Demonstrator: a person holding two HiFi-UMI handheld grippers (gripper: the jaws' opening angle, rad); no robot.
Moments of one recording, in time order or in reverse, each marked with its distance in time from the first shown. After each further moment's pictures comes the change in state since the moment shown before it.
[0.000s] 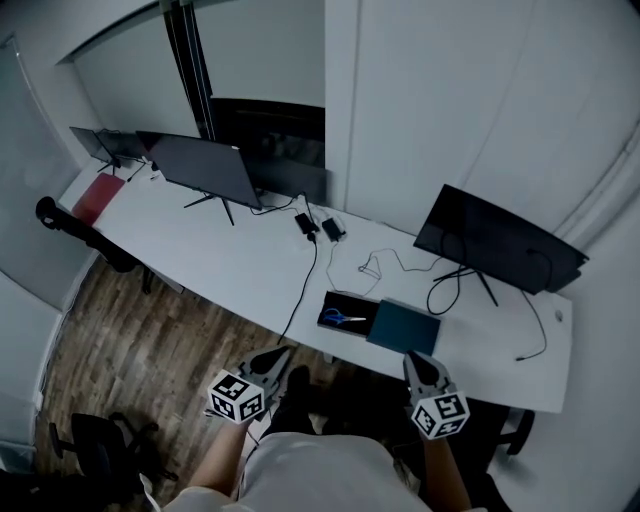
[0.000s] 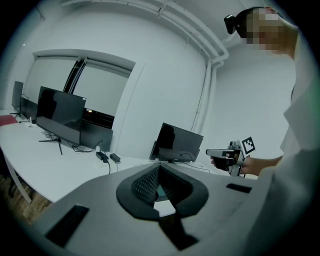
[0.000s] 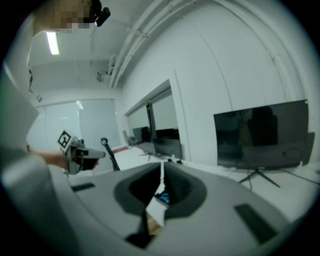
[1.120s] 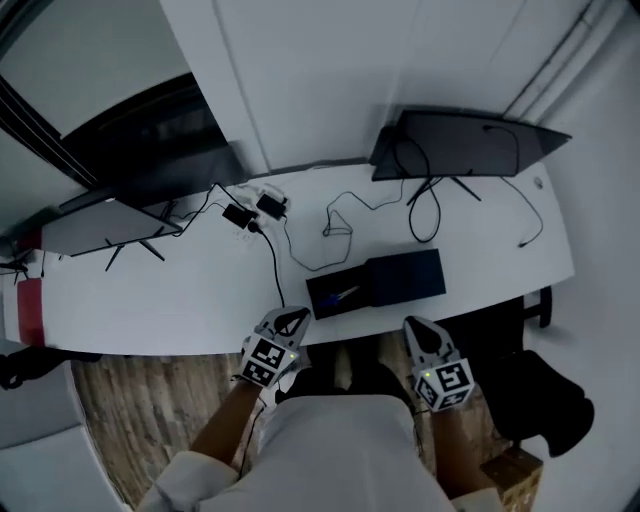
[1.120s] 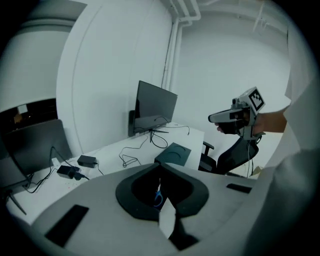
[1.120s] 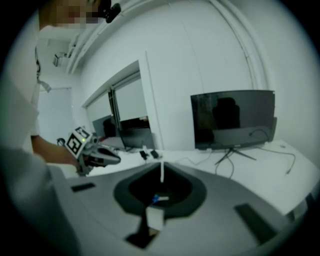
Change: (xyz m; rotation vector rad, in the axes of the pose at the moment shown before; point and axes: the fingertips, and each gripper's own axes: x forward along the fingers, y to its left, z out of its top) left arm 0.189 0.099 -0.041 0.402 0.405 -0.472; right arm 0.093 -0.007 -0.038 0.178 0.114 -0.431
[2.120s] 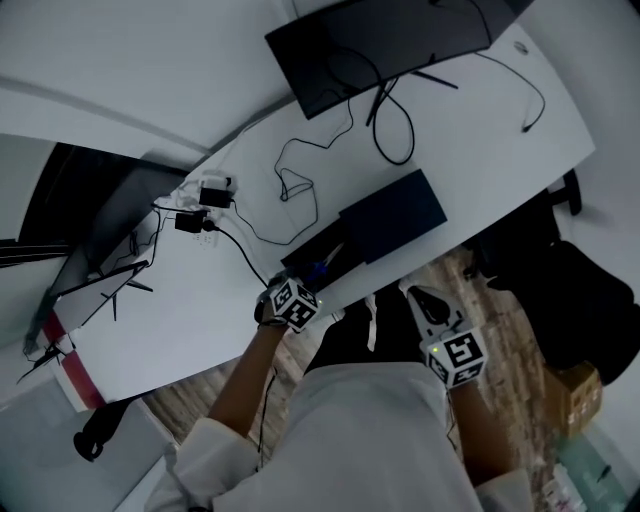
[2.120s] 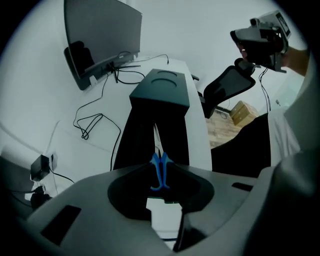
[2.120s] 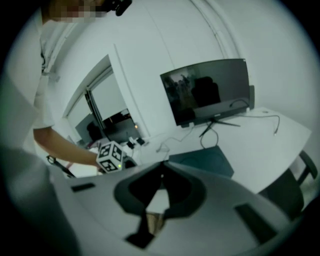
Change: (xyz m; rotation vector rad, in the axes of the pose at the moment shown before) left arm 0.159 0.005 -0.161 0.367 0.713 -0.208; right arm -0.002 -0.048 -0.086 0.242 0.117 -0.101
